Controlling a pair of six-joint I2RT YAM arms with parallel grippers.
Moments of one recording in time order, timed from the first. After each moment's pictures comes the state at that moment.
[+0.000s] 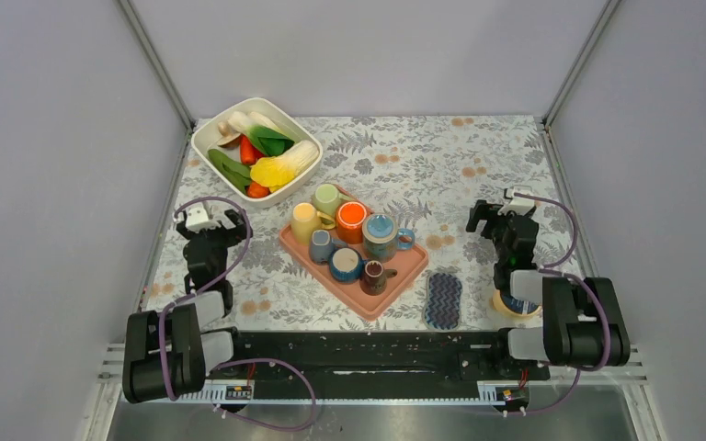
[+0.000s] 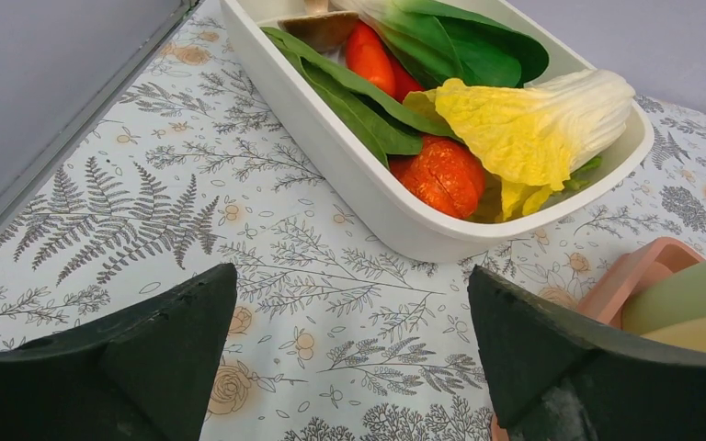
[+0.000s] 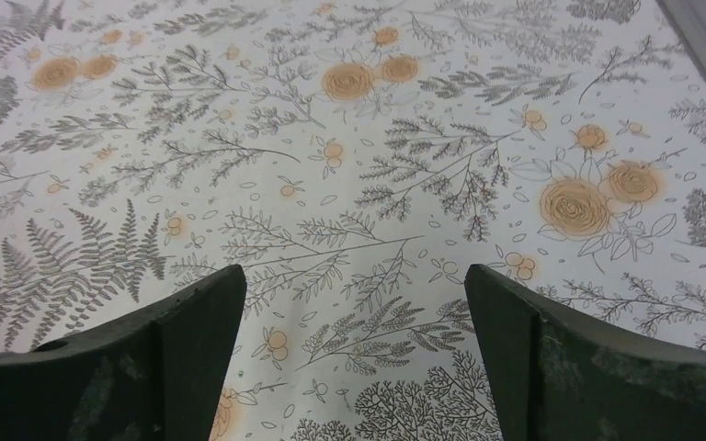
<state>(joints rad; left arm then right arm) 0.17 1.17 0.12 1.00 0.04 -0.22 -0.02 1.37 0.27 0.89 0.01 0.11</state>
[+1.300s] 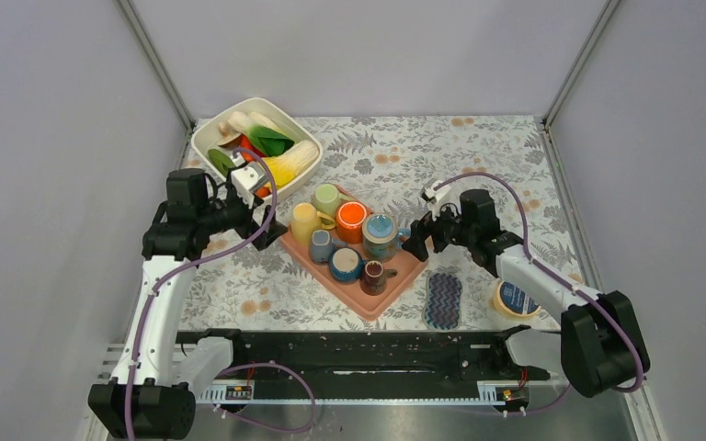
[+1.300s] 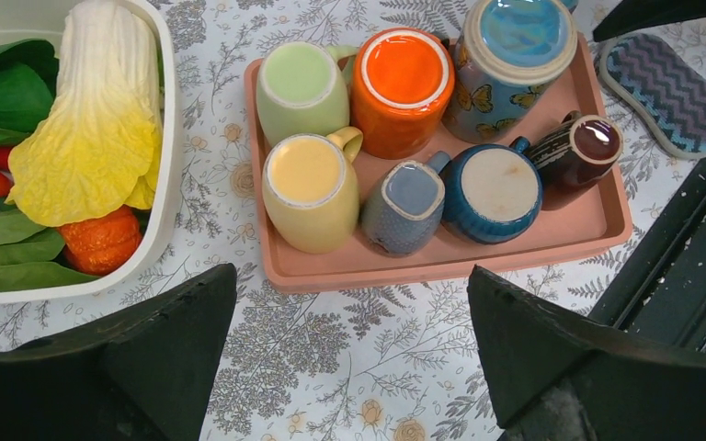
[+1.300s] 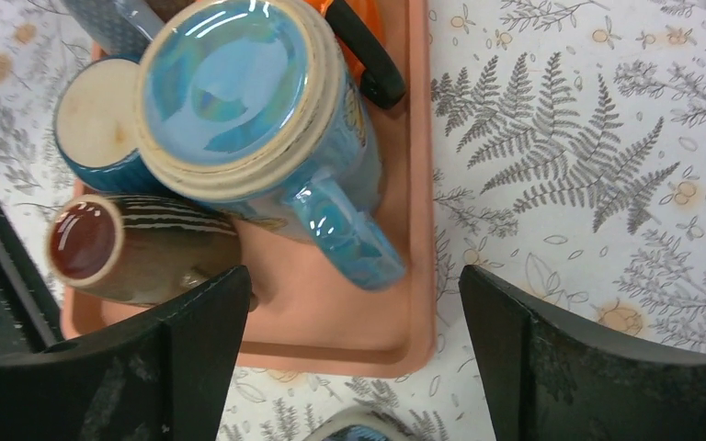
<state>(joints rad) -0.01 0.95 1.02 -0.71 0.73 0.45 0.36 1.19 0.62 0.01 -0.53 -0.09</state>
